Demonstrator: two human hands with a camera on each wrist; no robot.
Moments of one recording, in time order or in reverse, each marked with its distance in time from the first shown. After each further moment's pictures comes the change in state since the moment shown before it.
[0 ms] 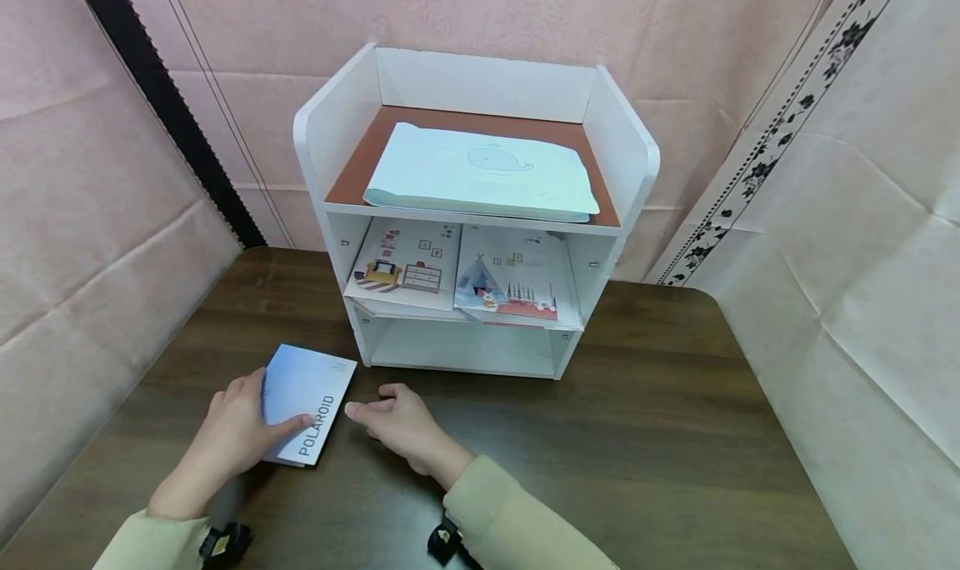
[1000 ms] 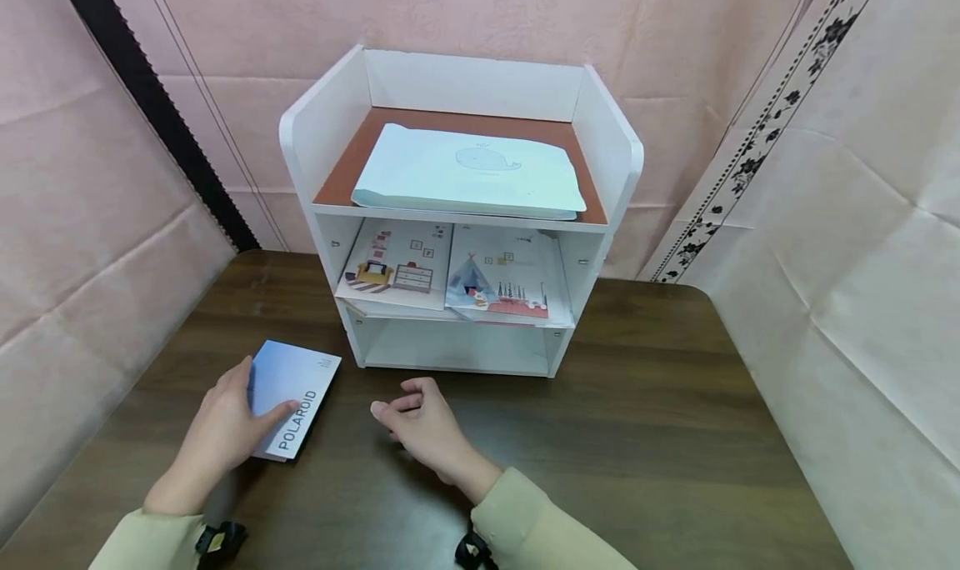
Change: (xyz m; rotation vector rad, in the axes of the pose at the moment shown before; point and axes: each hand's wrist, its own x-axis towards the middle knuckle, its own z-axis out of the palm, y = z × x) left_hand 0.007 -0.006 0.001 -0.104 0.159 0.058; right_hand -0.027 0.004 -0.032 -0.026 0.069 -0.150
